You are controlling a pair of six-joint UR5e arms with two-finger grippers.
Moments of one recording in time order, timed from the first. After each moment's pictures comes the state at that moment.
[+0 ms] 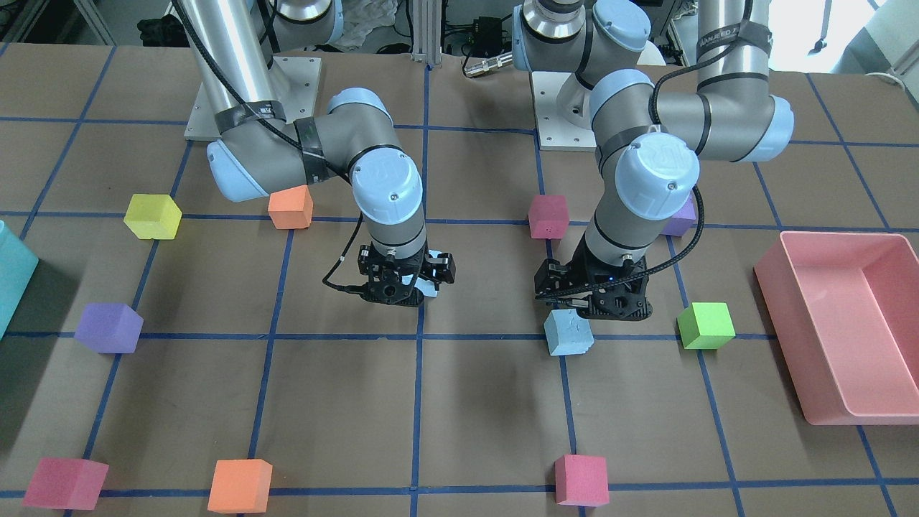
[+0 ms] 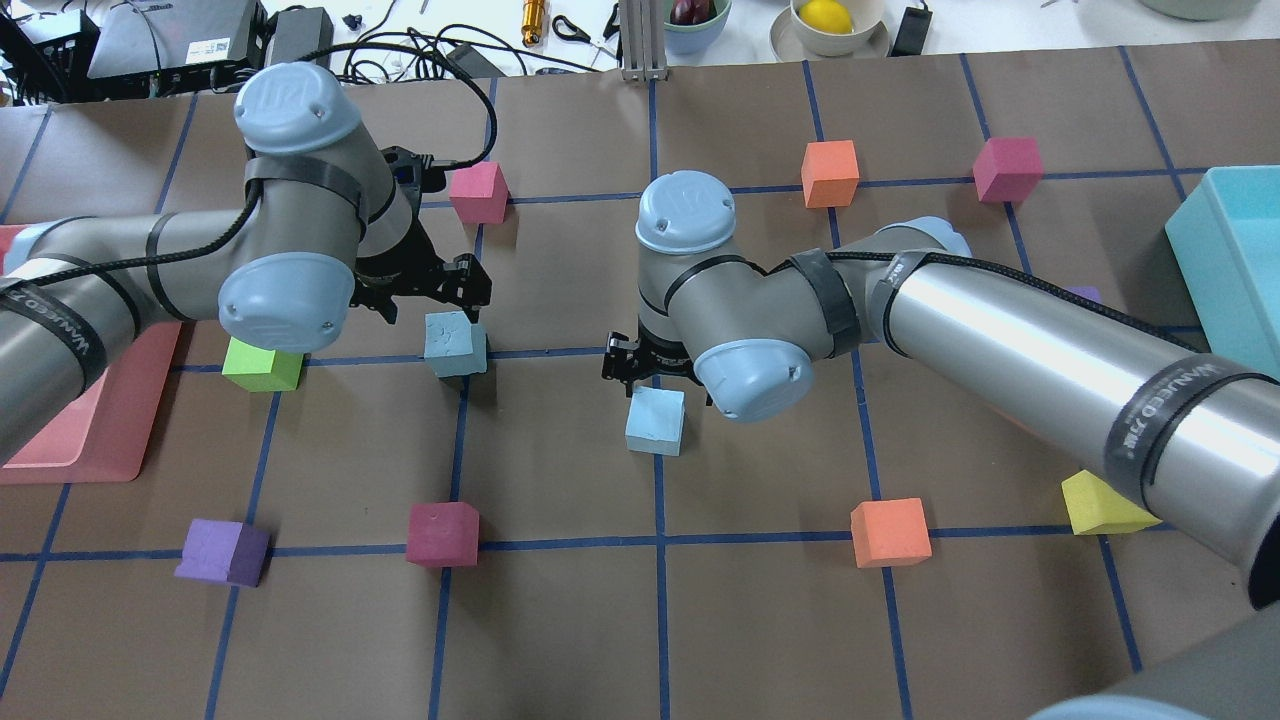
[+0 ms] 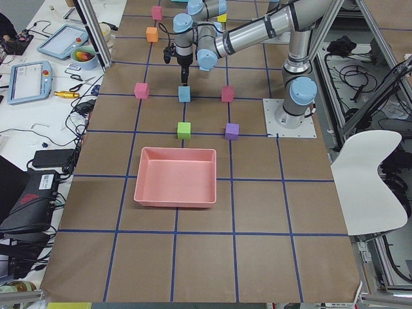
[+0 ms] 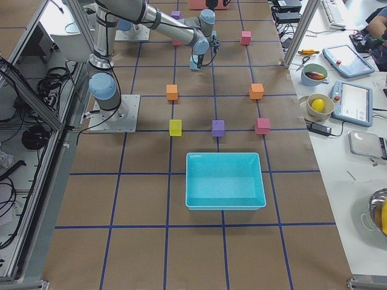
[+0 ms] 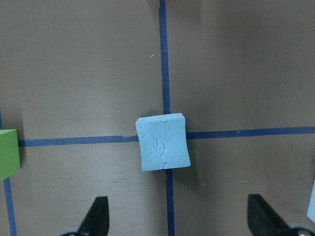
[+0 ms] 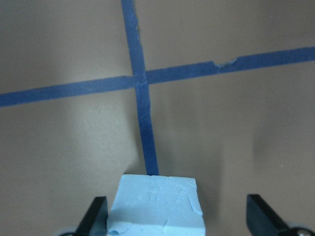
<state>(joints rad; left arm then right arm) -1.58 -1.83 -1.86 -1.02 1.57 0.03 1.93 -1.17 1.80 -2.16 -1.48 0.50</state>
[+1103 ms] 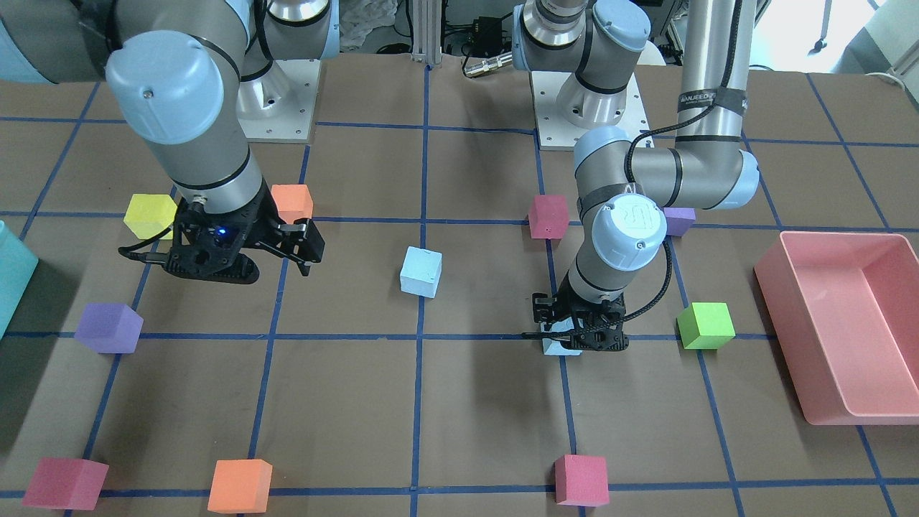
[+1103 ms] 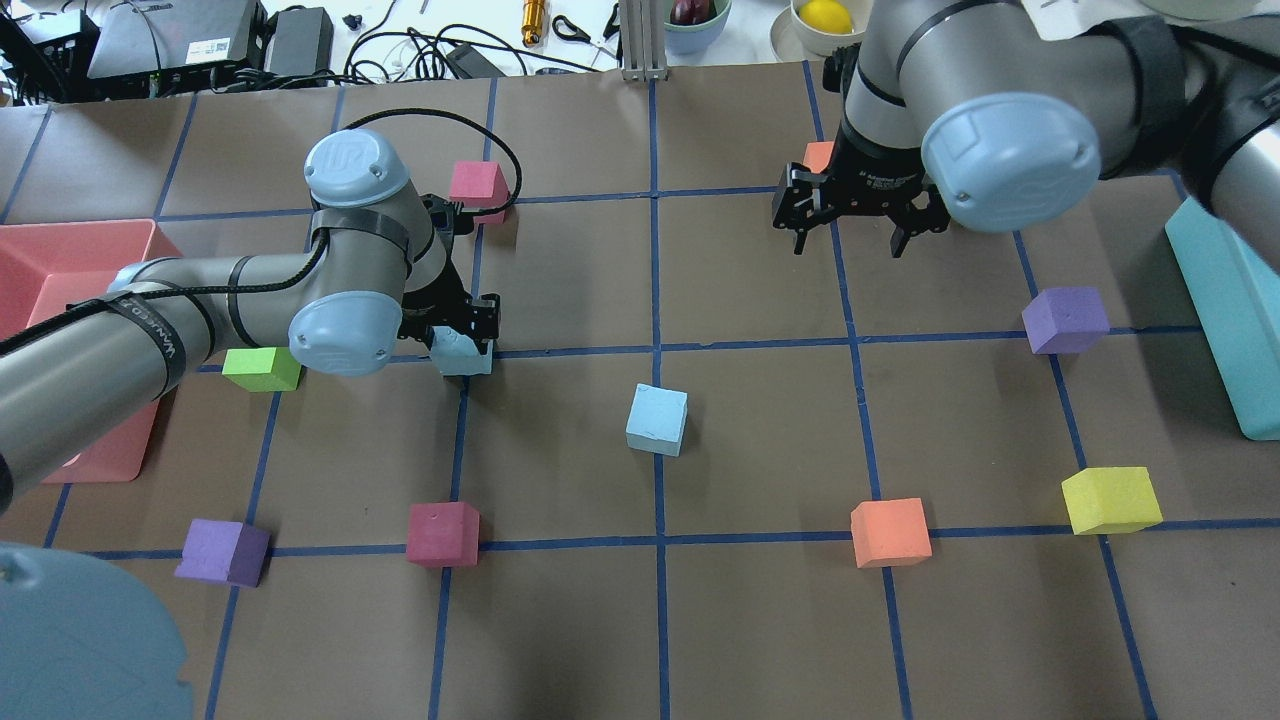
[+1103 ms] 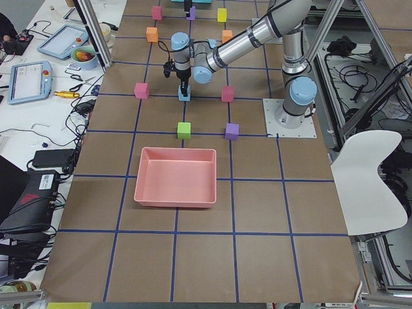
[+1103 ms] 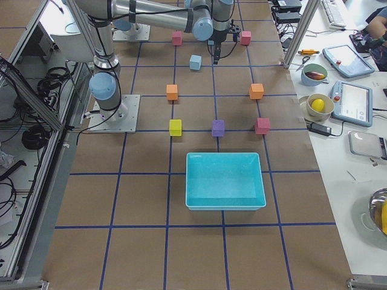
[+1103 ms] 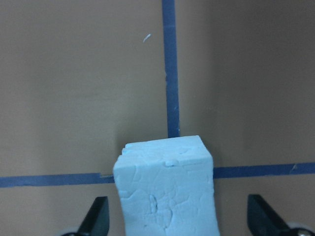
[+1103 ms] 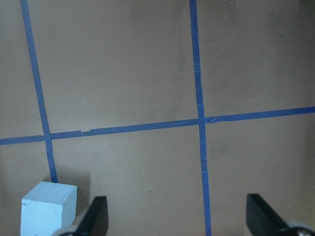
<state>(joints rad) -1.58 -1.95 -1.89 -0.90 1.58 0.03 1.65 -1.39 1.59 -1.78 -1.57 0.18</state>
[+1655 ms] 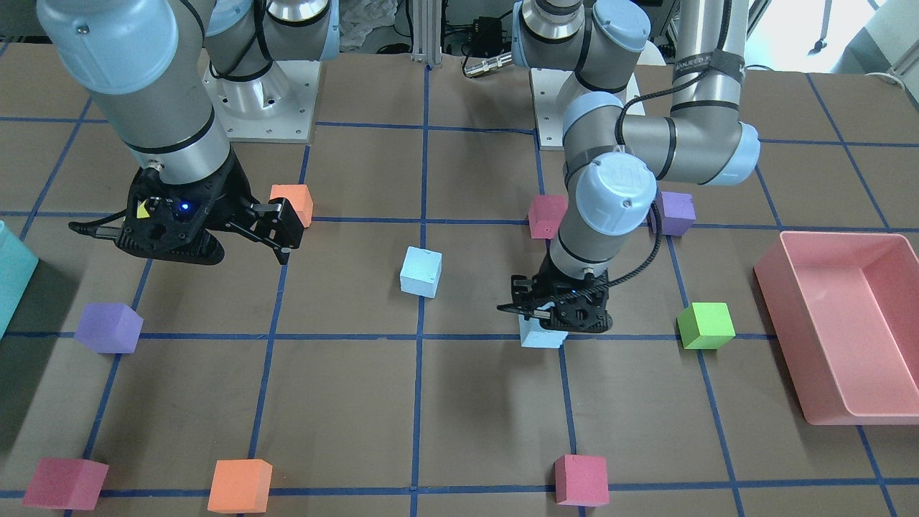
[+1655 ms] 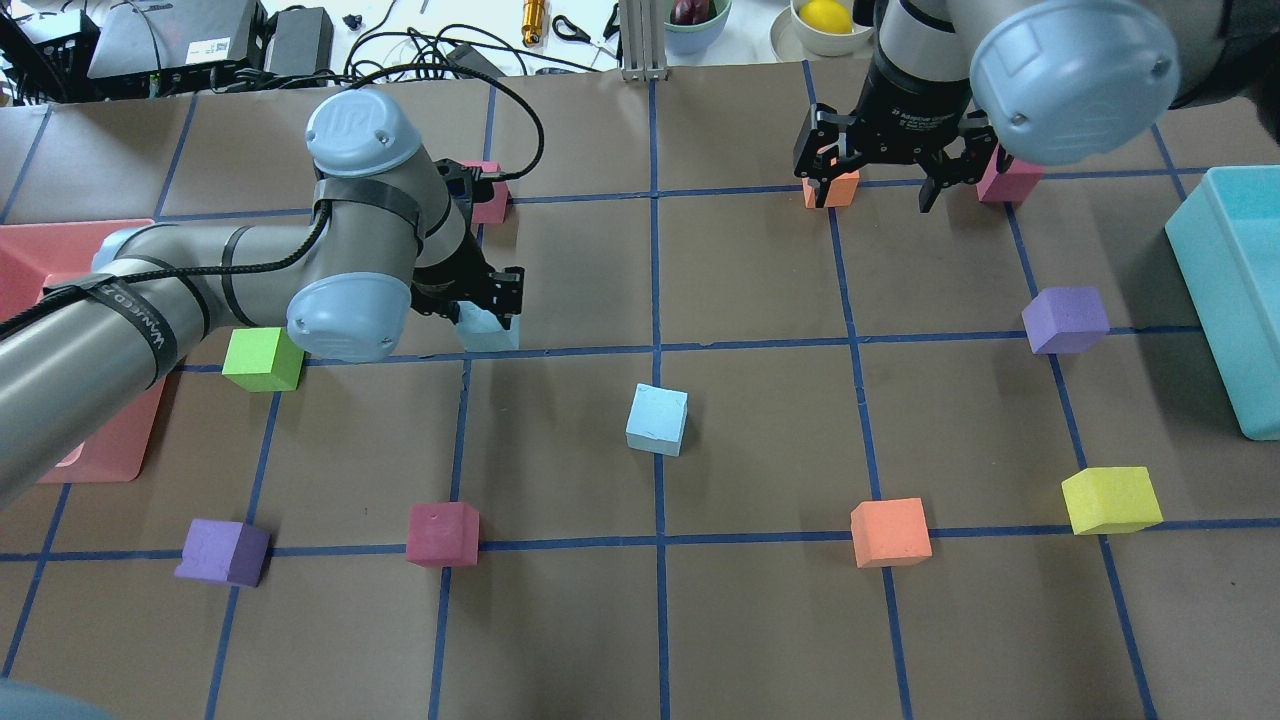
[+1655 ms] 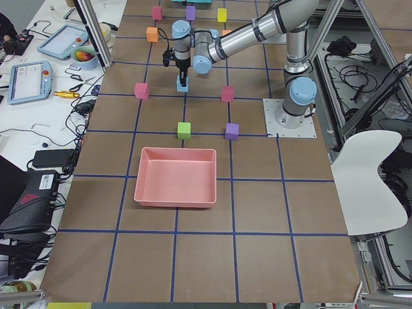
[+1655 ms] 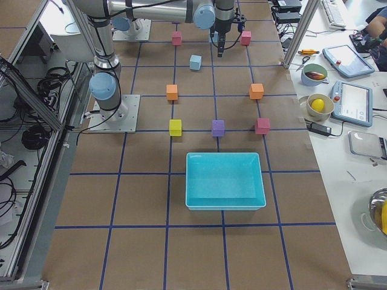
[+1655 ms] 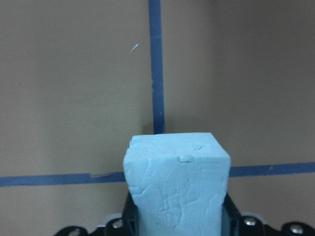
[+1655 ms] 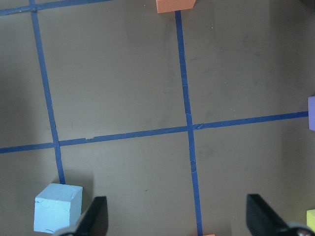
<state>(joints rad) -1.68 -1.86 -1.84 -0.97 1.53 -0.04 1.63 -1.41 1.52 -1.70 -1.57 0.17</state>
